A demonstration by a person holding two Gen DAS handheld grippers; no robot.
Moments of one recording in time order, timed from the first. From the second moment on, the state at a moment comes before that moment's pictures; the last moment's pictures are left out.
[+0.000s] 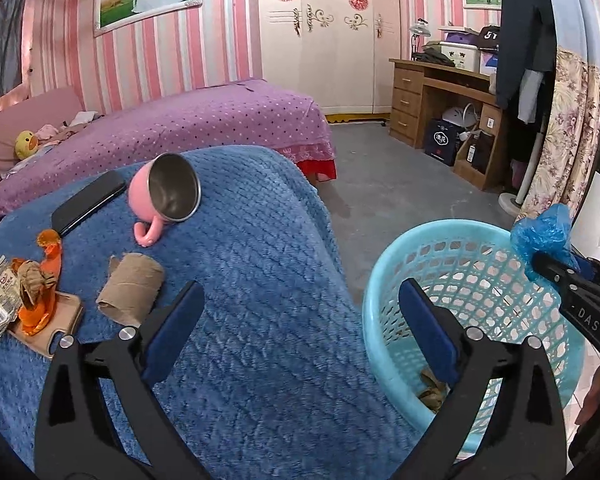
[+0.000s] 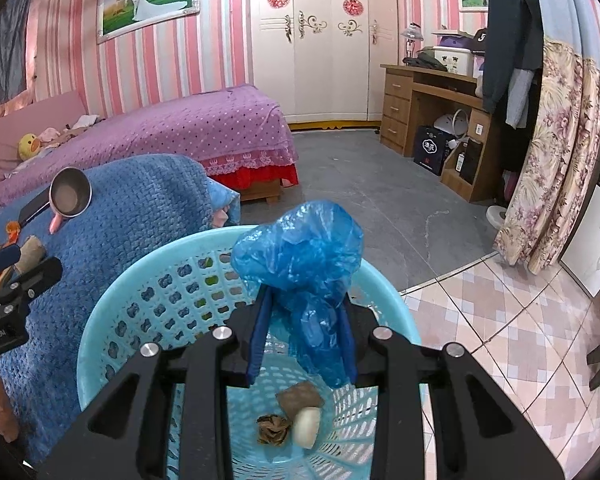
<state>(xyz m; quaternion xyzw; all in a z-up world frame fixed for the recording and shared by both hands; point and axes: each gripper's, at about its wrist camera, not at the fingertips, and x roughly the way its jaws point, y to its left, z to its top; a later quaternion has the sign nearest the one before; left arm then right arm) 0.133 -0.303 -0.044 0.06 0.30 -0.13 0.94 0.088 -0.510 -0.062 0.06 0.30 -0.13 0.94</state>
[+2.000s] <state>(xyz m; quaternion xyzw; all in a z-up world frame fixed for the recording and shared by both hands) 0.135 -0.010 -0.020 0.00 0.30 0.02 0.95 0.139 -0.309 -0.034 0.00 0.28 -0.10 0.95</state>
